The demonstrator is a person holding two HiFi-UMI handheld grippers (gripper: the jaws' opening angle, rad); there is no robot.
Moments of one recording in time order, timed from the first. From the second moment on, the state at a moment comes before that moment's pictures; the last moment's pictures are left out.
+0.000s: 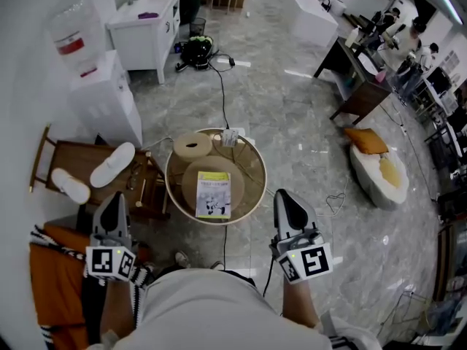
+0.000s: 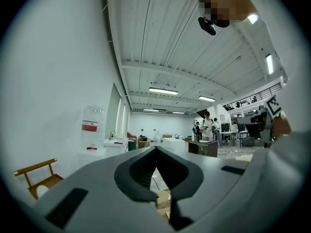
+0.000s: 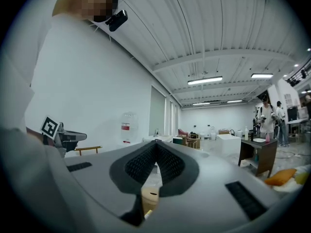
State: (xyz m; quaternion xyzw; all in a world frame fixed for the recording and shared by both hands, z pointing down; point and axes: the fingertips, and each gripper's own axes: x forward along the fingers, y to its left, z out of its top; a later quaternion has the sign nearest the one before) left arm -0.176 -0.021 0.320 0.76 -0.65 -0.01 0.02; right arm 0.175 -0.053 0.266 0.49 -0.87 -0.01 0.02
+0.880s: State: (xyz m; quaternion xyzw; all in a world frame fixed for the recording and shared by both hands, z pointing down) left arm -0.187 -0.006 0.326 0.75 -0.66 0.00 0.03; right arm 0.142 -0.050 0.276 0.47 -0.88 -0.03 0.06
